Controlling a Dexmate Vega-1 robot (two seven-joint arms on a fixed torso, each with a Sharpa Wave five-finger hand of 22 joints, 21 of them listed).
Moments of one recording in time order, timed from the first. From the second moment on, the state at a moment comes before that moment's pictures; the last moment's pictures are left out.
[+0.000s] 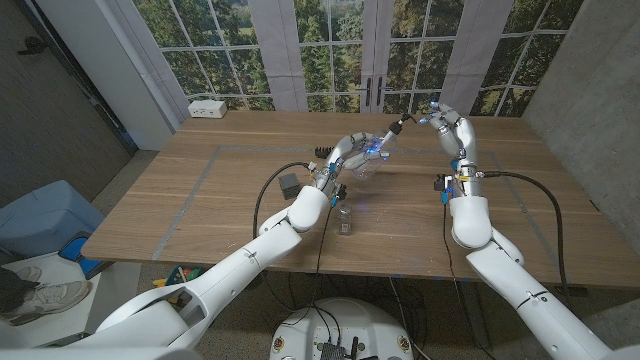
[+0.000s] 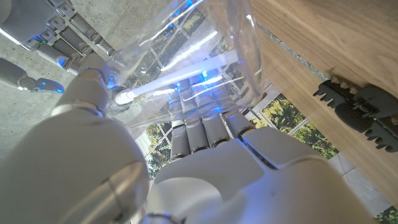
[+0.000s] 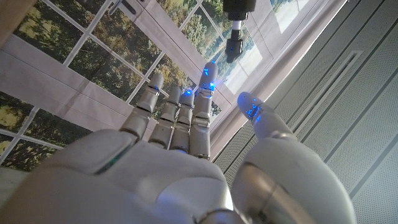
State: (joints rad) left arm 0.74 0.30 0.72 -1.36 0.07 -0.38 0.31; left_hand 0.73 -0.08 0.50 -0.23 0.29 0.59 0.06 0.50 0.35 0.86 0.02 0.25 0.41 0.79 -0.08 0.20 0.20 0.39 -0.04 0.78 0.19; right arm -1.15 -0.48 -0.23 -1.71 -0.12 0.47 -0.56; right_hand 0.53 -0.08 0.75 -0.16 0.71 0.90 0.18 0.64 0.48 0.47 0.03 0.26 0.45 0.36 -0.02 0.30 0.59 0.37 0.09 0.47 0.20
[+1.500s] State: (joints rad) left arm 0.73 0.30 0.73 -1.35 0.06 -0.34 0.30; left_hand 0.73 -0.08 0.50 -0.23 0.29 0.59 0.06 0.50 0.35 0.86 0.02 0.25 0.41 0.79 -0.09 0.20 0.20 0.39 -0.05 0.78 0.19; right arm -1.07 -0.61 -0.30 -1.81 0.05 0.37 -0.29; right_hand 0.76 -0.15 1.01 -0.19 0.81 0.69 0.03 0.53 0.47 0.31 -0.01 0.20 0.44 0.25 -0.04 0.22 0.51 0.32 0.07 0.44 0.19
